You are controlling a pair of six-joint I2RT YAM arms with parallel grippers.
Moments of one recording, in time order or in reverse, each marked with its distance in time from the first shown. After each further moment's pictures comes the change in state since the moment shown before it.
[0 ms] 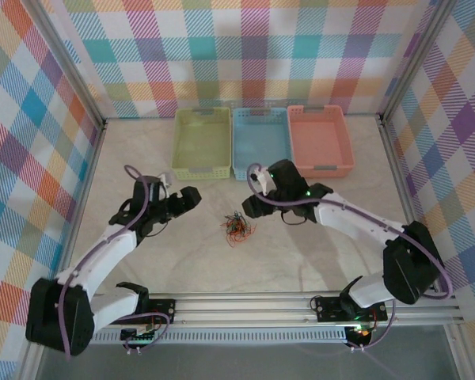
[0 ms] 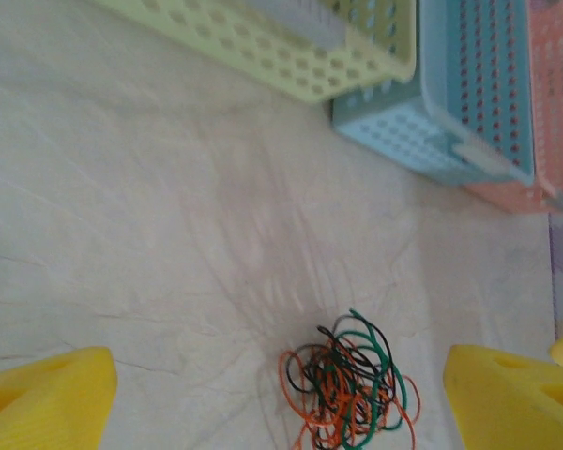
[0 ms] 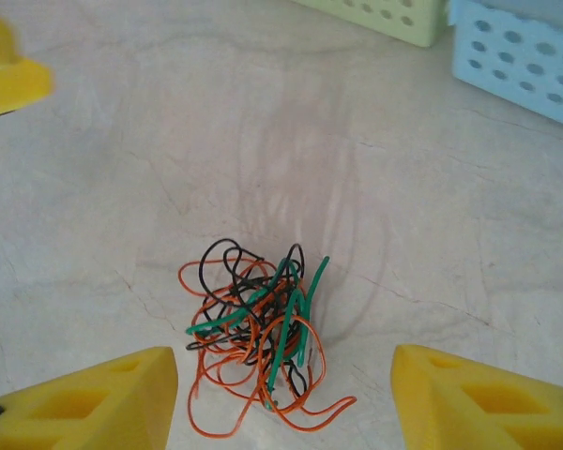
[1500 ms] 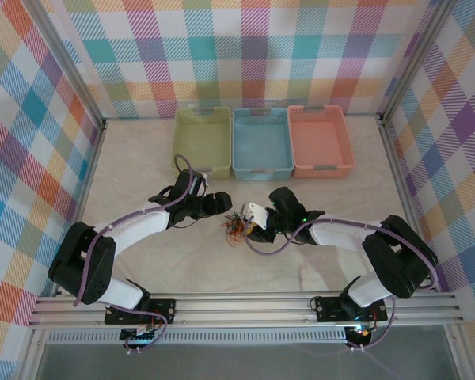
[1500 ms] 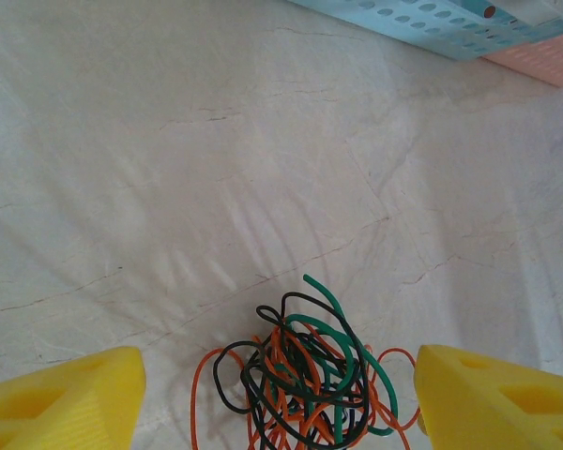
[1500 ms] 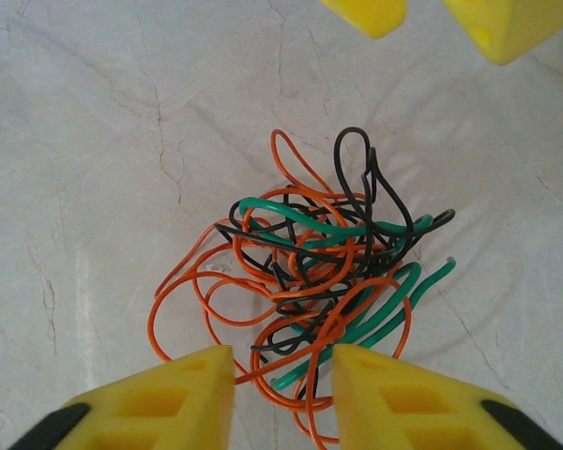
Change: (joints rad) left arm -0.231 0.320 0.157 0.049 -0.043 0.028; right arm 0.036 0.067 -0.288 0.377 -0.166 -0.625
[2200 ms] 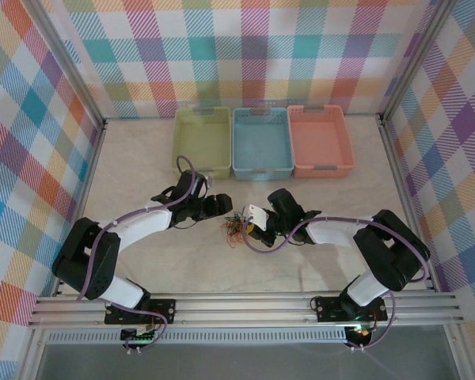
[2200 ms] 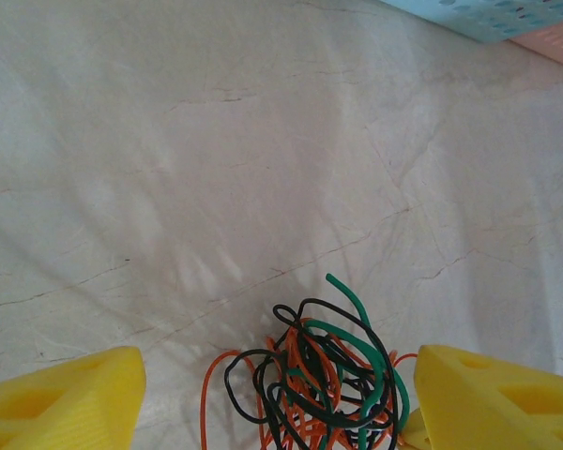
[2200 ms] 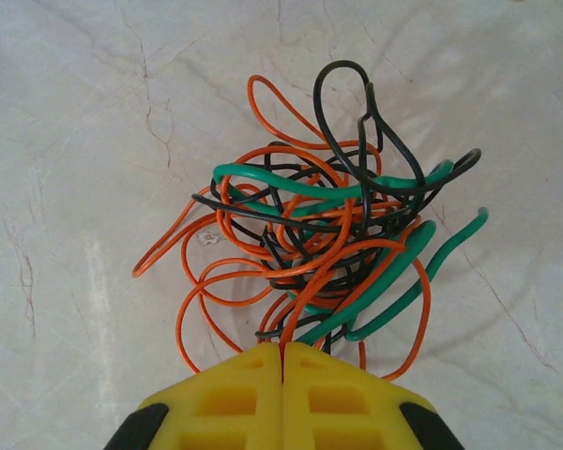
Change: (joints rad) left arm 0.000 0.037 0.001 0.000 0.008 0.000; right arm -0.012 0.061 -0.003 0.006 -0.006 0.009
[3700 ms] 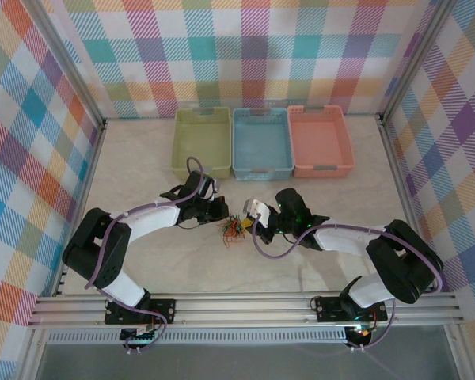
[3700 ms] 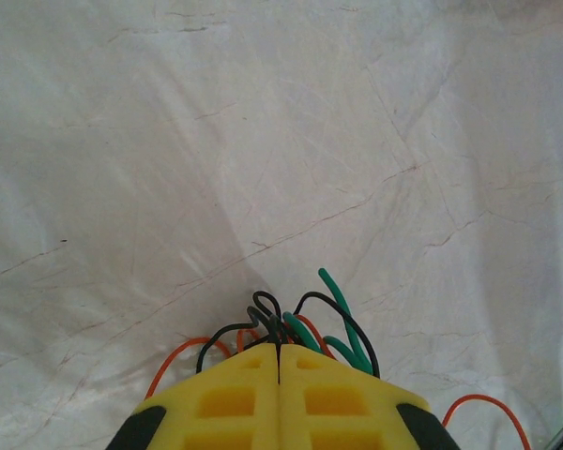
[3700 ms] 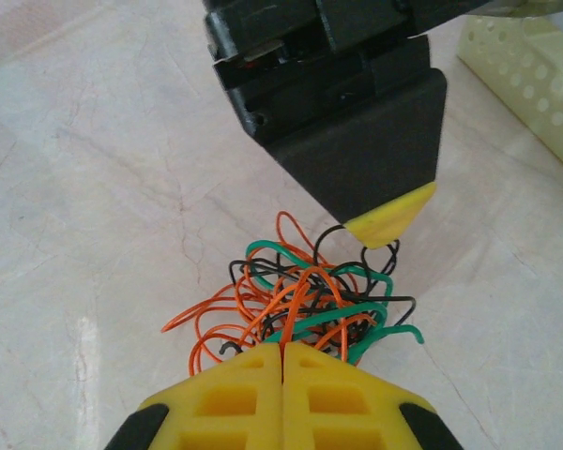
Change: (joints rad) left arm -0.032 0.091 0.044 -0.024 0.062 0.019; right arm -0.001 -0.108 -0.082 0.225 -0.064 0.103
